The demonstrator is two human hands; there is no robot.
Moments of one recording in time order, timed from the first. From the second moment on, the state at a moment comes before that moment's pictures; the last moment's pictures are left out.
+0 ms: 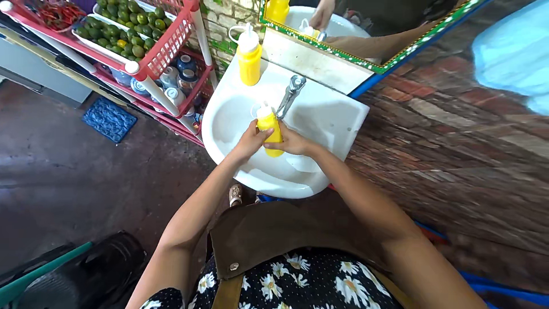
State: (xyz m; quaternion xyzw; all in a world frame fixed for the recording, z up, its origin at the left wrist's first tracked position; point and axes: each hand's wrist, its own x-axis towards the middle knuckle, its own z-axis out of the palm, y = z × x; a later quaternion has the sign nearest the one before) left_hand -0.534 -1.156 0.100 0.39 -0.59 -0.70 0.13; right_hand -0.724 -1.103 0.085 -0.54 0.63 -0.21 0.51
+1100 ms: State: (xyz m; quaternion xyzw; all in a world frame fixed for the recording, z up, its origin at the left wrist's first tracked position) left_hand -0.521 -1.203 0.133 0.45 -0.71 -0.49 0.26; right_hand -0.817 -1.015 0.112 -0.40 0.75 -0.53 0.01
